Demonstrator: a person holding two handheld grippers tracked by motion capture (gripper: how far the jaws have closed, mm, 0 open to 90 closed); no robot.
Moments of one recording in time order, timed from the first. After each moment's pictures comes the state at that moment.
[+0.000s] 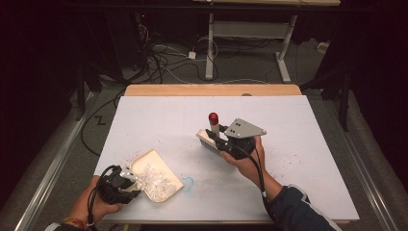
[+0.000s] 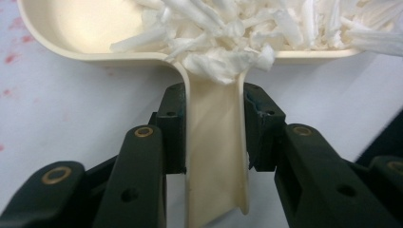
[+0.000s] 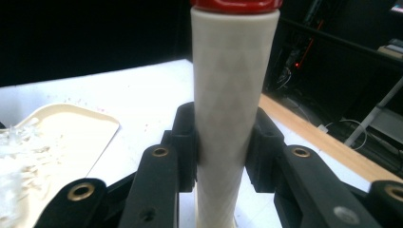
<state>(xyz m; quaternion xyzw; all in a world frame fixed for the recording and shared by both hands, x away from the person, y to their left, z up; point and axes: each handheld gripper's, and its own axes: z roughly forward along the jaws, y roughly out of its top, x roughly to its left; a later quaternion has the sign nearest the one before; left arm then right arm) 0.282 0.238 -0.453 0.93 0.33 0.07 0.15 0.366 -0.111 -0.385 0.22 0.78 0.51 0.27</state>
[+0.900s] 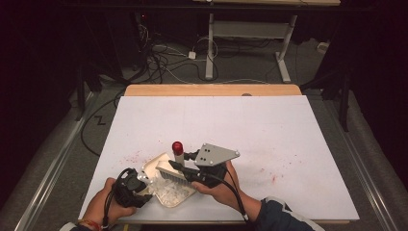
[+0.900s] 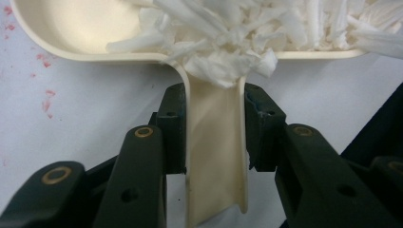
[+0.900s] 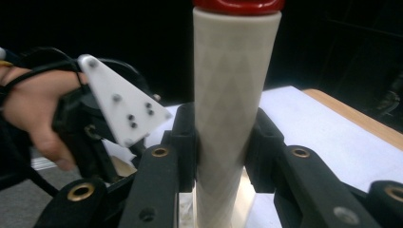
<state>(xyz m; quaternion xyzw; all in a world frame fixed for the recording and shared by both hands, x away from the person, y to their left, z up) 0.281 0.205 -0.455 0.93 0.33 0.06 0.14 0.302 -0.045 -0.387 0.13 0.79 0.58 0.15</state>
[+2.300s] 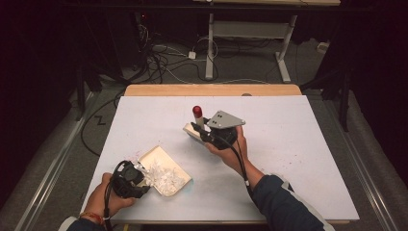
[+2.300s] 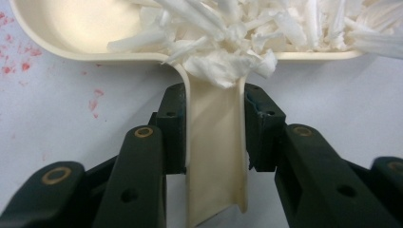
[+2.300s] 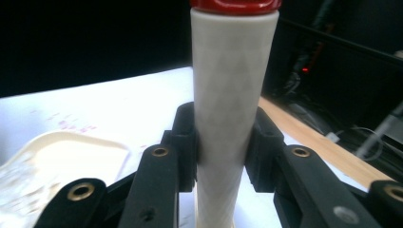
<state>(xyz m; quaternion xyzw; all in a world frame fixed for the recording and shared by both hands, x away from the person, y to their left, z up) 0.302 0.214 -0.456 0.91 0.38 0.07 0.15 0.396 -0.068 -0.394 0.20 0.79 0.52 0.27</state>
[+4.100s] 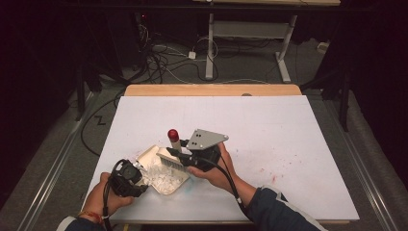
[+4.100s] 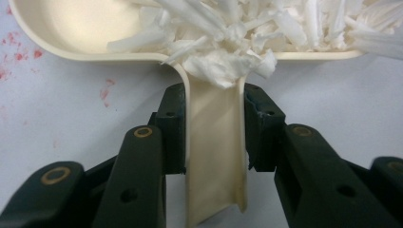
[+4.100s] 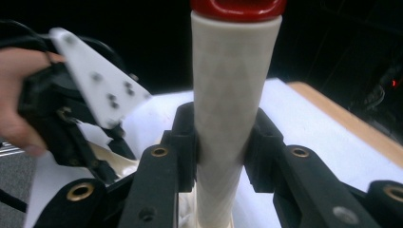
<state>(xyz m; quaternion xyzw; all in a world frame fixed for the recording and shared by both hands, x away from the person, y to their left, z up) 0.303 0.218 -0.454 0.90 0.40 0.06 0.14 0.339 -0.031 -0.383 0.12 0.81 0.54 0.17</state>
